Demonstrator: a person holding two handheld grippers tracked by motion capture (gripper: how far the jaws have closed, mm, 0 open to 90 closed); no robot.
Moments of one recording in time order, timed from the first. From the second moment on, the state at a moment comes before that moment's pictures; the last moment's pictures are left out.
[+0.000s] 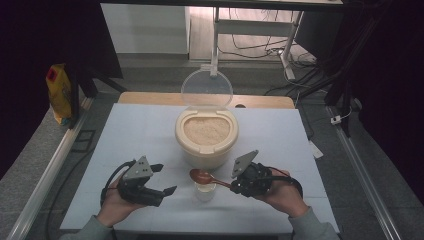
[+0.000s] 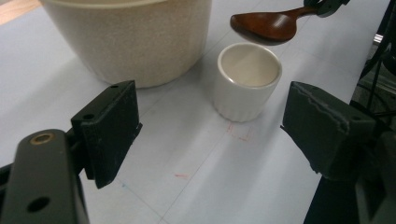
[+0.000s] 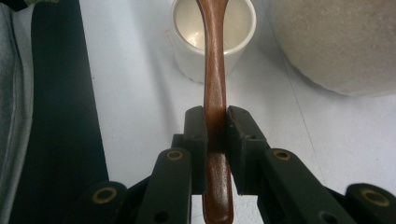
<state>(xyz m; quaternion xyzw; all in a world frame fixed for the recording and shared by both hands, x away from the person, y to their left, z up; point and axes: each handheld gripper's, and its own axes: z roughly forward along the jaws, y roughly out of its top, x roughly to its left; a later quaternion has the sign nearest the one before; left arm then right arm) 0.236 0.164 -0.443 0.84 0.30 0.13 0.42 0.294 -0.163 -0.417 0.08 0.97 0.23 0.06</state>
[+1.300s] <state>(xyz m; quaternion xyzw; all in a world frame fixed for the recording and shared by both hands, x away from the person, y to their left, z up) 0.252 0.113 -0.422 0.87 0.25 0.12 0.42 0.292 -0.138 -0.414 0.05 0.97 0.23 0.06</state>
